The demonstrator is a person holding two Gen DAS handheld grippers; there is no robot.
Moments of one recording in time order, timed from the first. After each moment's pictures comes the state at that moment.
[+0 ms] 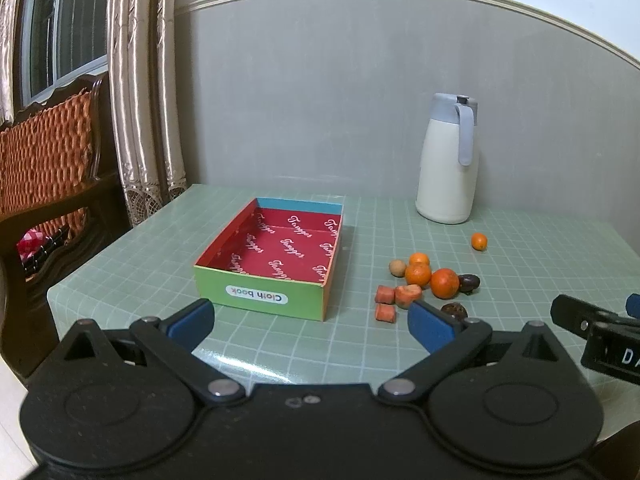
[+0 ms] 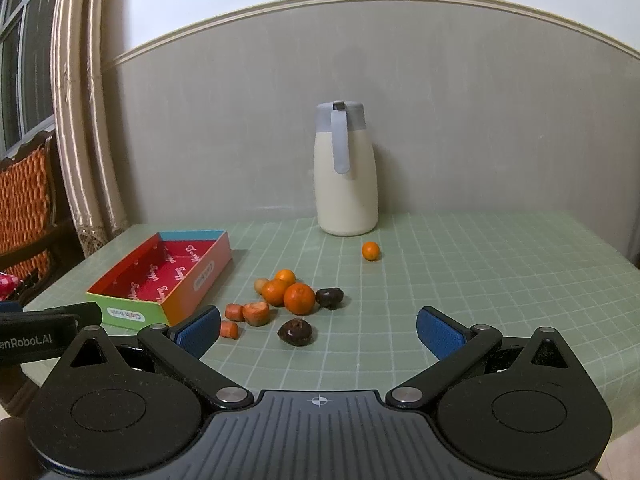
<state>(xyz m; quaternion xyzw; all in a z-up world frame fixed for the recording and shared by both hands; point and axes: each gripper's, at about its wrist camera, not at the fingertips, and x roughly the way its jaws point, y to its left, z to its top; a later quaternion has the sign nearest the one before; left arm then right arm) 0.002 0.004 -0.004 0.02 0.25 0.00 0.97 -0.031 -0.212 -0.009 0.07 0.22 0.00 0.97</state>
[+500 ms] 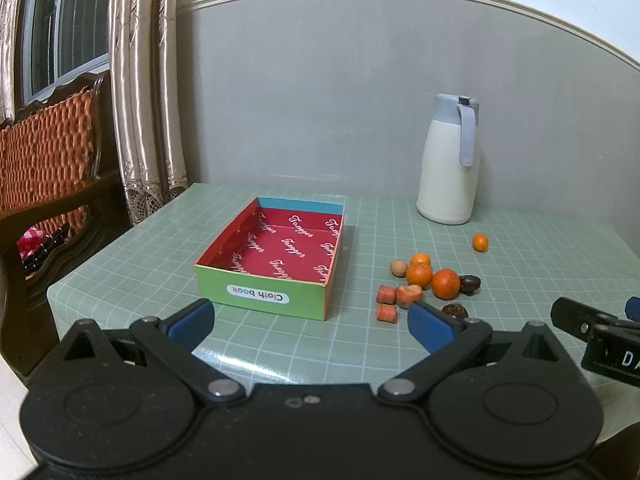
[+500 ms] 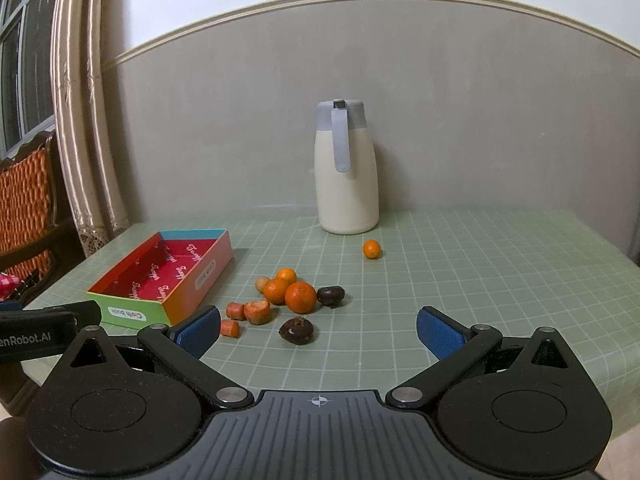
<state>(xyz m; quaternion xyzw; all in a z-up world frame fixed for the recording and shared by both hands) 0.004 0.004 -0.004 0.01 0.25 0.00 0.97 -0.032 -0.210 -0.010 0.07 0.22 0.00 0.97</state>
